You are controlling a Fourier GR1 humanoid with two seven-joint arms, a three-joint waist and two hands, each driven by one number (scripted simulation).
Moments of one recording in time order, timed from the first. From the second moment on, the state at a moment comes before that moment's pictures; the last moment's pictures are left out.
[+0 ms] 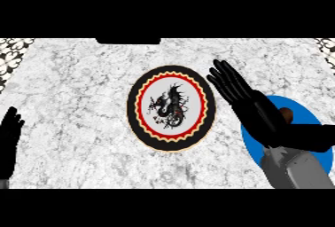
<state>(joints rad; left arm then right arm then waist) 0.05 0.54 0.00 -1.29 0.30 0.28 -0.14 -0.32 -0.27 0.29 -1.69 -0.44 0.12 -0.02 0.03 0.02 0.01</state>
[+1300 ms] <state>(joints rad) -0.07 0.34 -0.24 -1.39 0.20 0.34 0.13 -0.20 -0.71 0.28 -1.39 0.21 -0.16 0.25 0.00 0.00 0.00</state>
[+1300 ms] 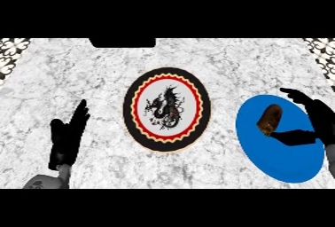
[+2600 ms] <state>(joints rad) -0.07 0.27 -0.21 -1.44 0.12 0.33 0.20 -0.57 -0.61 0.35 -1.13 0.34 0.58 0.77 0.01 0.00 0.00</state>
